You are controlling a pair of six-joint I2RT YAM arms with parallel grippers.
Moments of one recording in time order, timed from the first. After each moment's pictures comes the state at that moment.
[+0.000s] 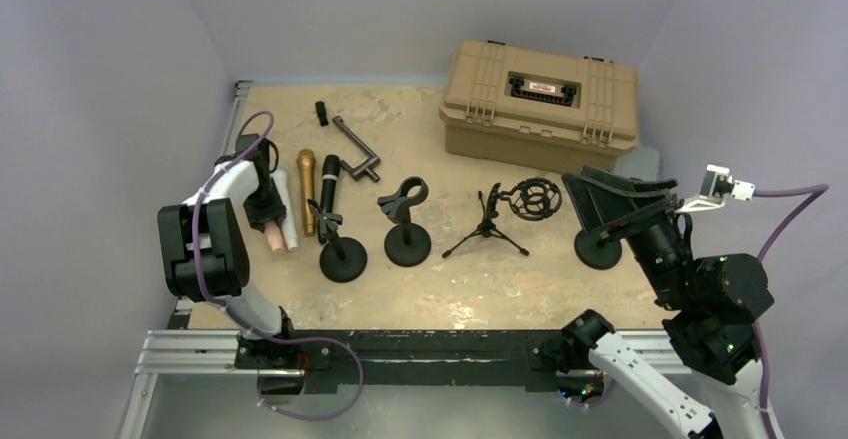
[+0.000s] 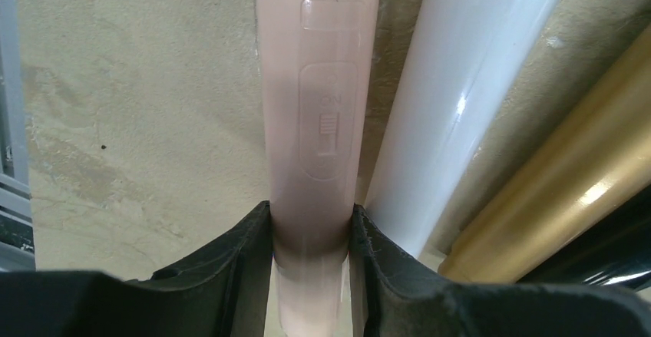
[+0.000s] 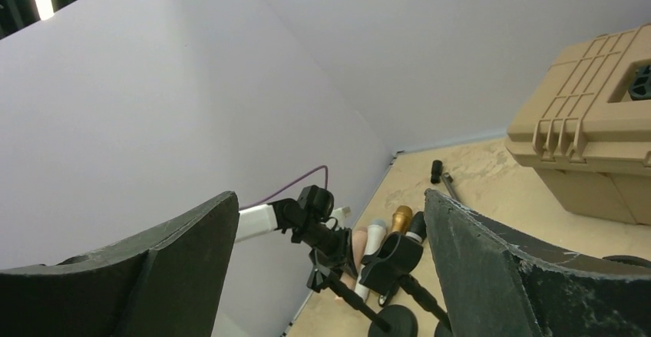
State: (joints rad) left arm 0.16 1.65 1.05 -0.75 -0.22 -0.29; right arm 0.59 0.42 1.07 -0.31 0.12 0.72
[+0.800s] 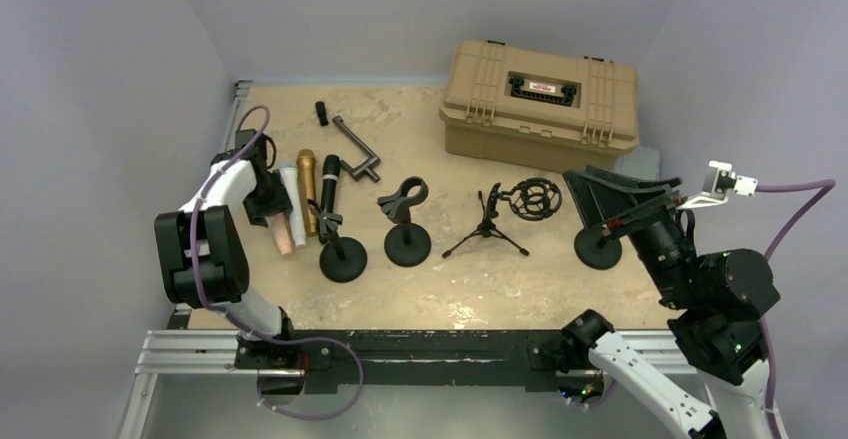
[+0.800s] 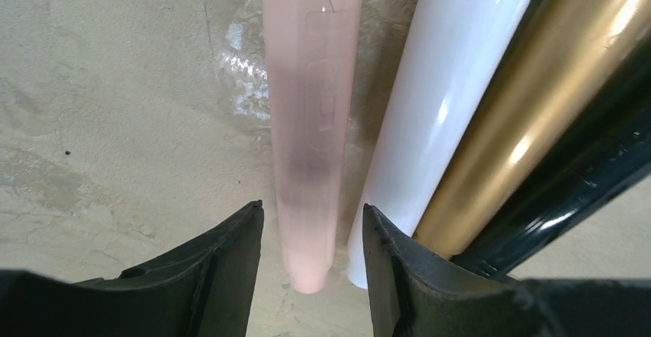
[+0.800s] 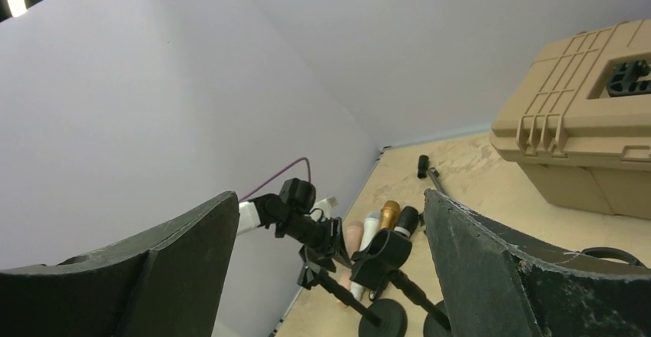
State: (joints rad) left arm 0.16 1.63 1.07 -0.76 -0.12 -0.29; right arm 0.59 0.44 1.11 -0.37 0.13 0.71
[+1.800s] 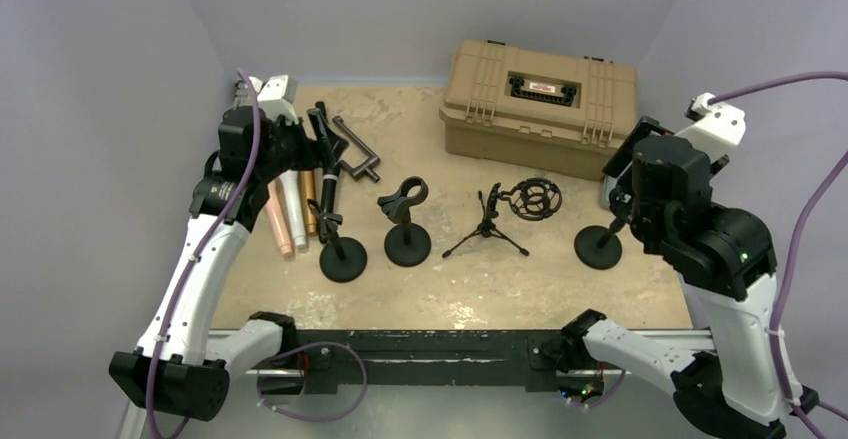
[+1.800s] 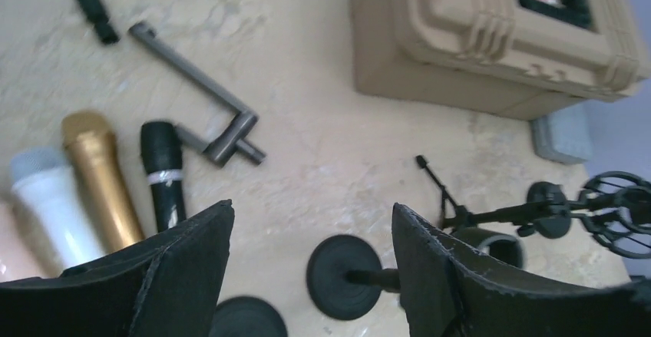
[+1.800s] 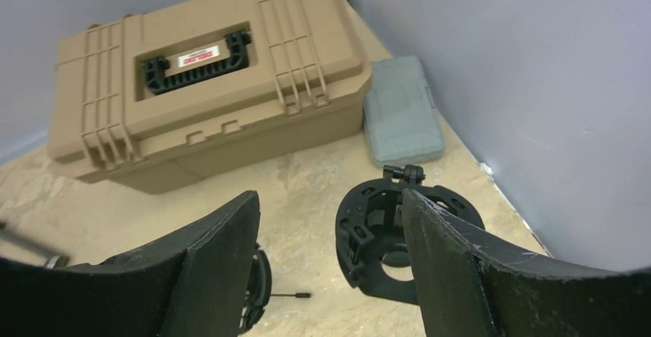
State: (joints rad) left arm -0.15 1.05 1.15 -0.52 0.22 -0.33; right arm 0.58 0.96 1.70 -1.23 0.97 0.56
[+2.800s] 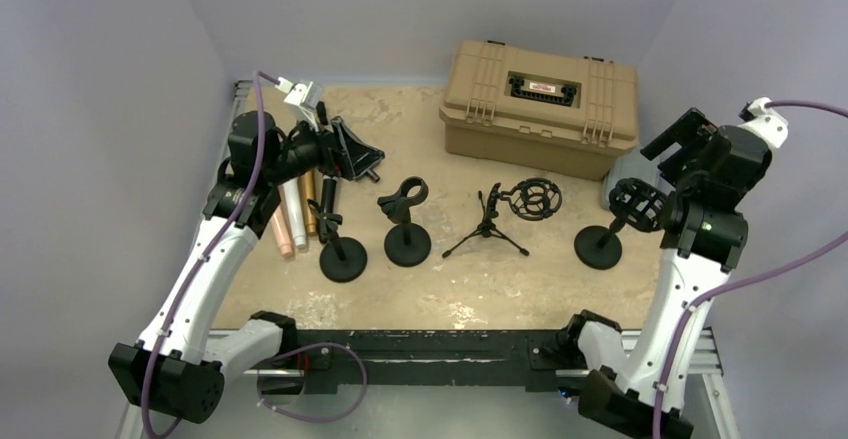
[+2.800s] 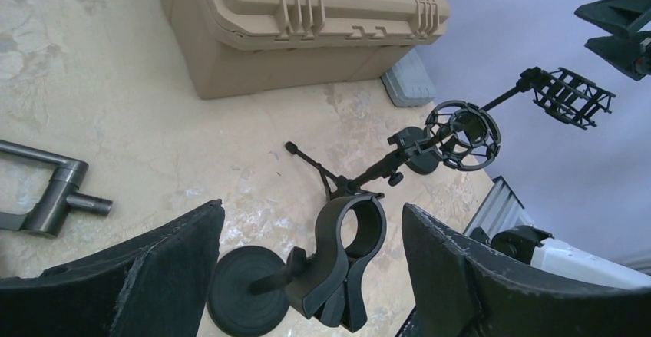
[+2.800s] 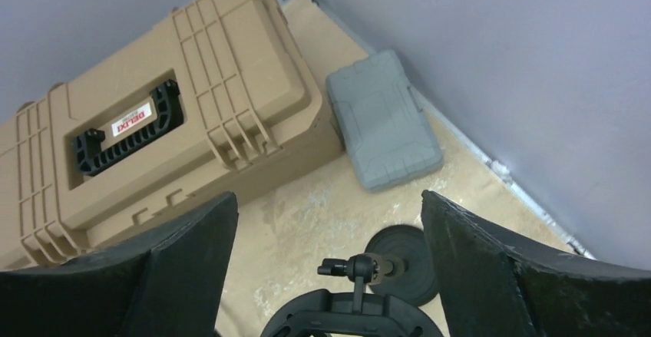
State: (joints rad) left arm -0.24 1.05 1.08 -0.24 0.60 -0.41; right arm -0.43 0.95 1.37 -0.80 0.11 0.36
